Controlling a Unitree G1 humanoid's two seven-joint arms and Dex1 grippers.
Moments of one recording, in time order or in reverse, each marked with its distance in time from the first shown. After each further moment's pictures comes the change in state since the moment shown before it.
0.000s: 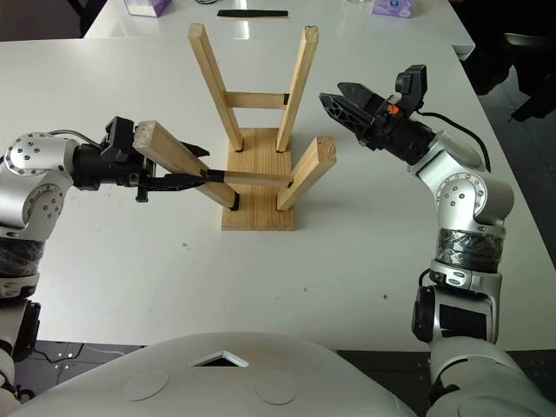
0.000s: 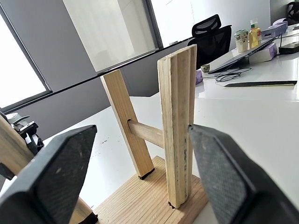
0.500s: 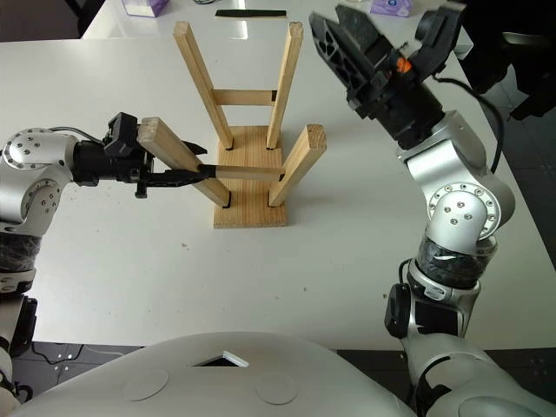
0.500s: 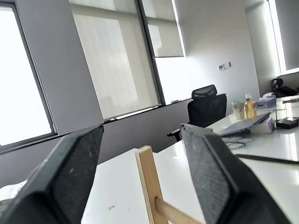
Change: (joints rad) left arm -0.006 0.016 0.007 -0.018 0.021 0.077 0.041; right arm -0.080 0.146 -0.073 -0.458 0.280 0.036 -0.452
